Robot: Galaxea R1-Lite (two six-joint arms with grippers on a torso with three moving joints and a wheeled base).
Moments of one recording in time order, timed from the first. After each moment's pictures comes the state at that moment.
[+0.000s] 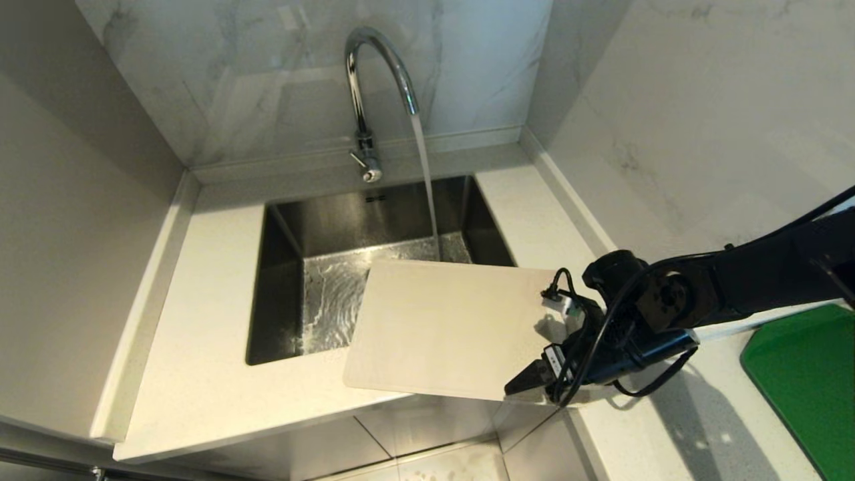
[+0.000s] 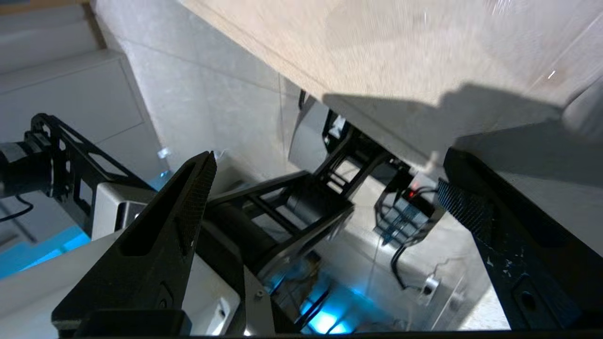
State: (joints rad) left arm 0.00 0.00 0.00 0.00 0.00 0.00; right arm 0.17 1.97 -1.22 0.39 0.63 -0.08
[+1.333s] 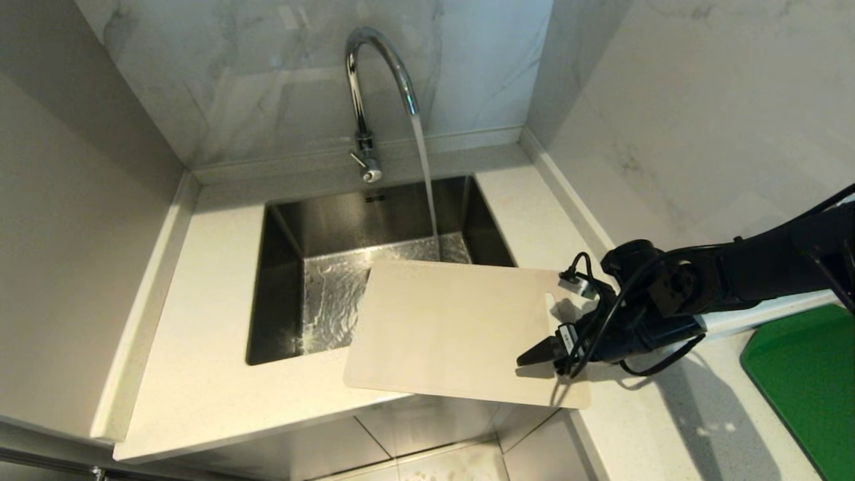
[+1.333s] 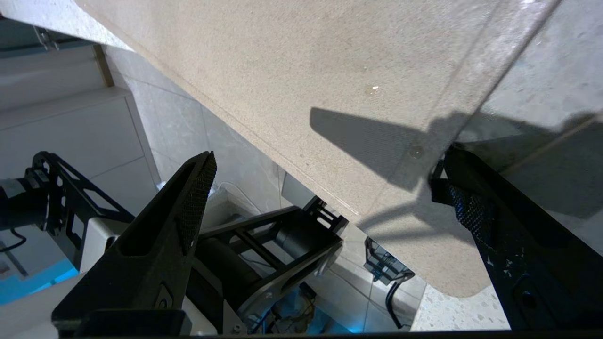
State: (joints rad) left arm 0.00 0.00 0.00 0.00 0.00 0.00; right arm 0.07 2.04 -1.29 0.37 0.65 -0.12
